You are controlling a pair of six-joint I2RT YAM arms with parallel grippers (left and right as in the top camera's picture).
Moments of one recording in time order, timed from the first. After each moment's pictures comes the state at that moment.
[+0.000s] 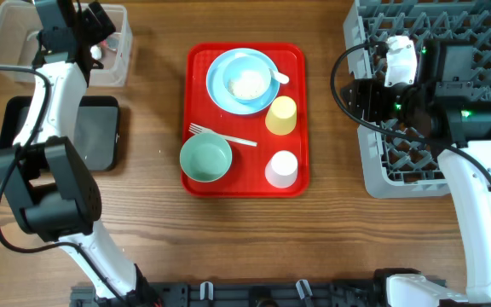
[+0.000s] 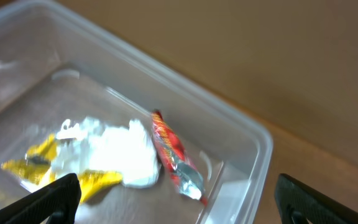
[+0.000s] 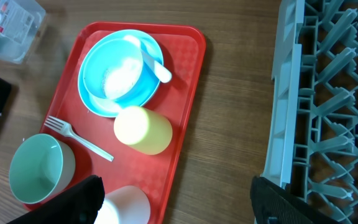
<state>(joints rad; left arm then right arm) 0.17 2.02 1.61 -0.23 -0.12 -0.31 0.02 1.37 1.31 -0.83 -0.33 -0.03</state>
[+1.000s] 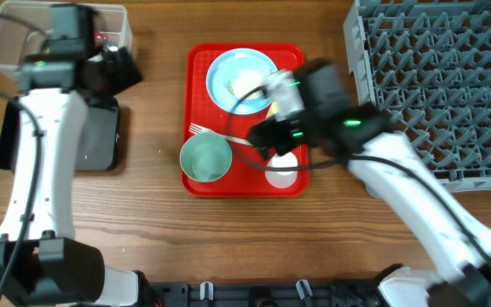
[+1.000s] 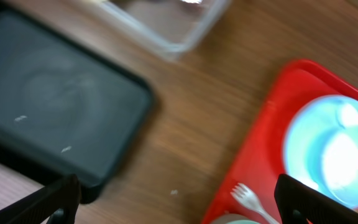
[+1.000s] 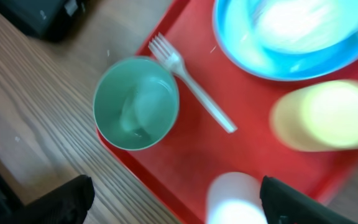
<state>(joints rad) 0.08 1.64 1.61 -1.07 -0.10 -0.45 0.58 1.56 1.32 -0.78 -0.24 0.08</state>
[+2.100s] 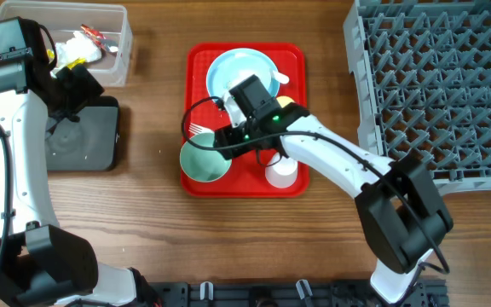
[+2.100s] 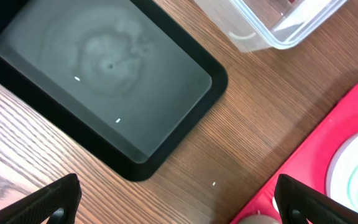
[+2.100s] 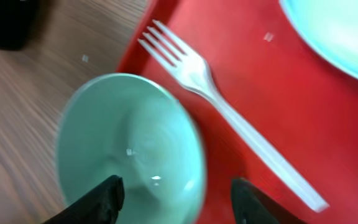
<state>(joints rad) 0.25 1.66 1.61 -1.17 -0.05 -0.46 0.67 1.91 1.32 -0.48 -0.31 0.24</state>
